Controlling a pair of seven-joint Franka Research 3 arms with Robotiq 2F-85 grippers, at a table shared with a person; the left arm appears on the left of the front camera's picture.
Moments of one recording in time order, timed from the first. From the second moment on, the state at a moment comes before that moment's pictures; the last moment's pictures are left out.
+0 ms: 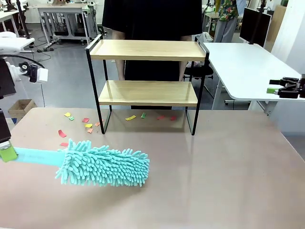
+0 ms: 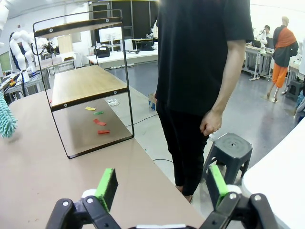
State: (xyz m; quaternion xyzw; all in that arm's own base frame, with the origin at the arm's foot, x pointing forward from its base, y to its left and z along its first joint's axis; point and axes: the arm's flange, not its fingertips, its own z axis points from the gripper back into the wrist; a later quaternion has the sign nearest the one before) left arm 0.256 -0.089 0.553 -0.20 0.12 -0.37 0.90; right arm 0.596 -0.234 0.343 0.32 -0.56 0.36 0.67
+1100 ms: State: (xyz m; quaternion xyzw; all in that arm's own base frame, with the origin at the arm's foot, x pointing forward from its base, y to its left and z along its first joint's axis) left arm 0.256 -0.090 0.553 -0.19 0.12 -0.36 0.90; right arm 0.596 -0.234 0.343 0.32 -0.56 0.36 0.67
